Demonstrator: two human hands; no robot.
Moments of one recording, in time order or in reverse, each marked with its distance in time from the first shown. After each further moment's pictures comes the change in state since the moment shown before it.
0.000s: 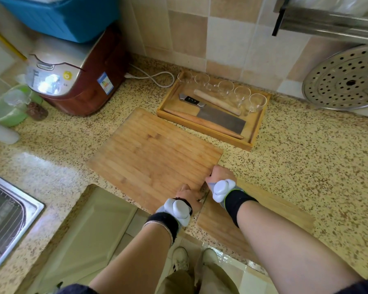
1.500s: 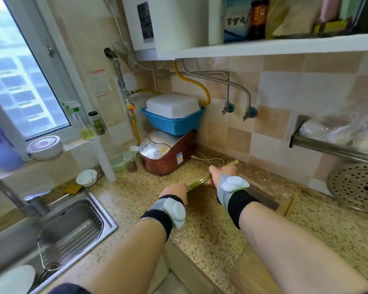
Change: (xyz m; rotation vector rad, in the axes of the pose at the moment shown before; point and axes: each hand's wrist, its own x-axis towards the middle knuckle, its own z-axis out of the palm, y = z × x) left_hand -0.229 -0.038 -0.152 0.131 0.672 -0.284; right_hand -0.169 -0.172 -0.137 1.016 0.237 -0.272
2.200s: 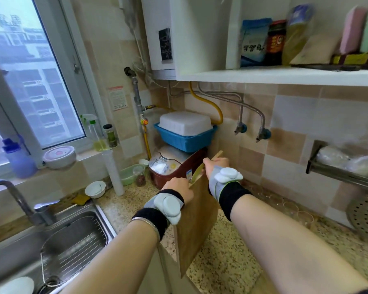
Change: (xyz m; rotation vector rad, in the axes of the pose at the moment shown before) left_hand 0.020 -0.025 -0.060 -0.225 0.192 -0.039; right_hand 0.006 -0.093 0.057 0.025 0.064 -0.250
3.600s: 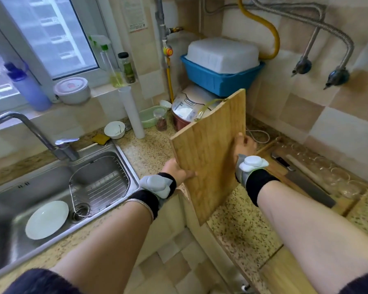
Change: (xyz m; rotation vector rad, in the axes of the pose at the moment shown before) left_hand 0.020 -0.135 0.094 -0.892 -0.099 -0.294; right_hand 0.030 0.121 0.070 -0.216 -0.018 0.033
